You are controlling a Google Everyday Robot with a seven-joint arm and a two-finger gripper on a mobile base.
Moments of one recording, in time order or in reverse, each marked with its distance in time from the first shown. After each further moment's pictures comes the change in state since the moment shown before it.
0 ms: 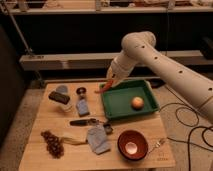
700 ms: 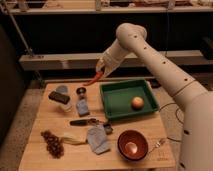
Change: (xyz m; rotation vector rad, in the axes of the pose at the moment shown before) arm -0.010 -0.078 0.027 0.067 -0.172 -0.182
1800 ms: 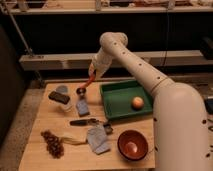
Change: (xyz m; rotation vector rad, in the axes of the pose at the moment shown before) arm 0.027 -0.016 0.083 -0.073 0.076 -0.046
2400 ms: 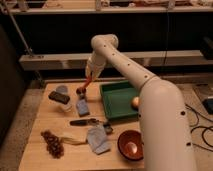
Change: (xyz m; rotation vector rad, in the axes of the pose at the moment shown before) arm 0.006 -0.014 0.035 -0.065 0.038 -0.010
